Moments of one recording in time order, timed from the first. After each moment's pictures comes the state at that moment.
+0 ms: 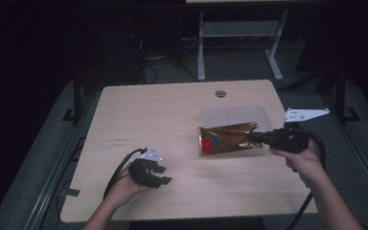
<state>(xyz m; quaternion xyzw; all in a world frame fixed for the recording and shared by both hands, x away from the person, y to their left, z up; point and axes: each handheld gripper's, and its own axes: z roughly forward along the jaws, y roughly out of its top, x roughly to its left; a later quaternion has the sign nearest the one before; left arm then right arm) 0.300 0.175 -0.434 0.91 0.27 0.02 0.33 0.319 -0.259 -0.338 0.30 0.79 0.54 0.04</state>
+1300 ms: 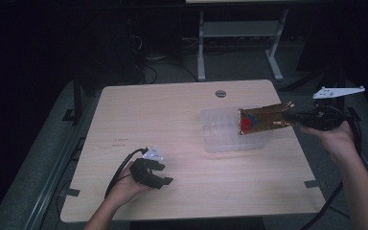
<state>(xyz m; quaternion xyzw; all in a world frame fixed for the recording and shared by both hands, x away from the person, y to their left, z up) 0.303 0.173 -0.438 0.91 0.27 0.03 0.32 0.354 -0.335 -0.310 0.41 0.79 0.44 0.15</state>
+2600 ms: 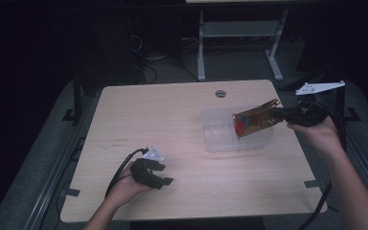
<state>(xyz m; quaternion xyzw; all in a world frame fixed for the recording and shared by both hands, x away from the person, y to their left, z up) 0.303 0.173 -0.439 0.91 0.27 0.03 0.32 0.364 -0.297 -0.302 0.39 0.80 0.43 0.15</state>
